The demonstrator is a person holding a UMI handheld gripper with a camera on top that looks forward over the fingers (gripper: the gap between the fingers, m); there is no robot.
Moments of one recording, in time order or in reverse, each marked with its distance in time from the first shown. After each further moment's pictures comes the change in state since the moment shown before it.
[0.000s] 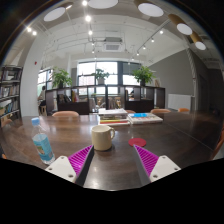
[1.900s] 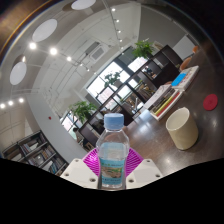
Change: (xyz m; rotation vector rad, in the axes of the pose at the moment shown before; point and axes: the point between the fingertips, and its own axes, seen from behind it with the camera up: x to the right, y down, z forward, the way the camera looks) arm -0.233 -0.076 0.109 0.037 -0.401 0.707
